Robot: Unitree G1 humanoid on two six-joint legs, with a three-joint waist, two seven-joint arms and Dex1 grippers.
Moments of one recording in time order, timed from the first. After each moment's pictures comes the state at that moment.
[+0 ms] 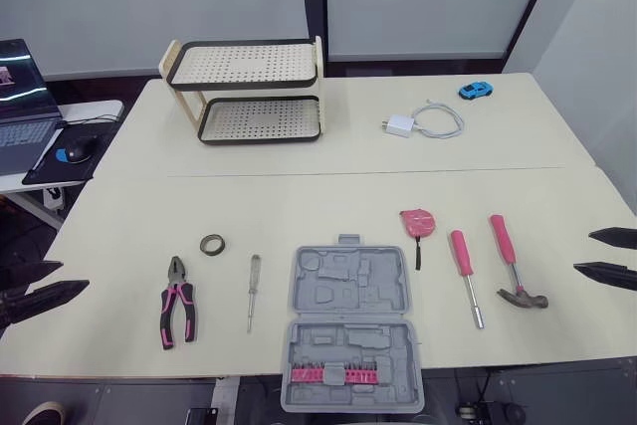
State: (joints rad) left arm 0.14 1.15 0.64 0.52 -0.50 0.40 -1.42; right arm 0.07 -1.16 -0.49 0.22 0.46 0.42 1.38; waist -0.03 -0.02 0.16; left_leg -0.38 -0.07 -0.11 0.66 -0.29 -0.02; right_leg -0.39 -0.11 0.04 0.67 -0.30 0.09
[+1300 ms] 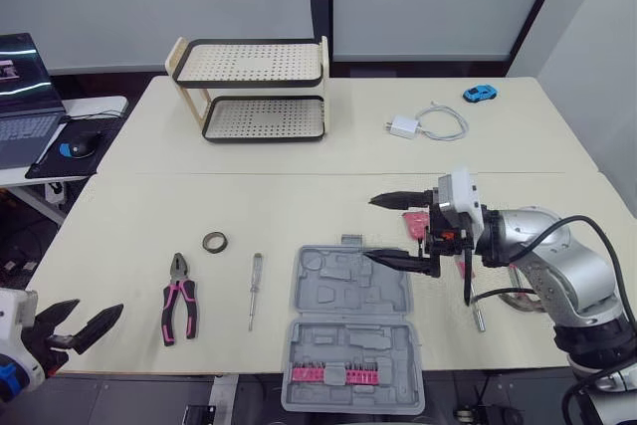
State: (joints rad) left arm 0.41 0.72 0.73 0.04 -0.50 0.41 -0.88; right arm -0.38 -0.61 0.12 -0.37 0.53 0.47 1.04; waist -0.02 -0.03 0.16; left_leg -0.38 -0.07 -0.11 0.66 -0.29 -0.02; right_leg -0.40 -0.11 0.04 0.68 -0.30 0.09
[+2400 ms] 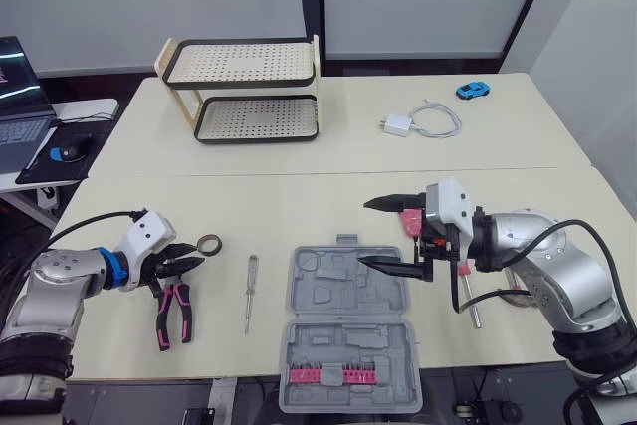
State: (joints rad) left arm -0.27 0.89 0.07 0.52 -0.15 0.01 -1.13; right arm -0.37 -0.63 0.16 -0.43 0.45 0.47 0.99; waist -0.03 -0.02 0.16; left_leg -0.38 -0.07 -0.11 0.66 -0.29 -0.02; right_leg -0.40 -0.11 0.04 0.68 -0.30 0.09
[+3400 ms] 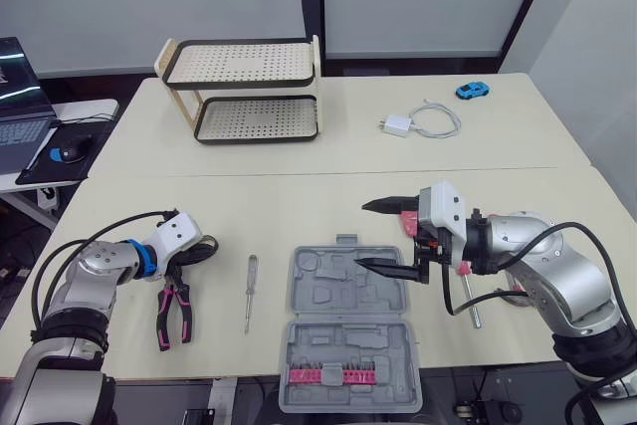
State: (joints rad) left arm -0.45 0.80 -0.04 0.84 0.02 -0.23 -1.05; right arm -0.37 -0.63 0.18 -0.46 0.42 0.49 0.95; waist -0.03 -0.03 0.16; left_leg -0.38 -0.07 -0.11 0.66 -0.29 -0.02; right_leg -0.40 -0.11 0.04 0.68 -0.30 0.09
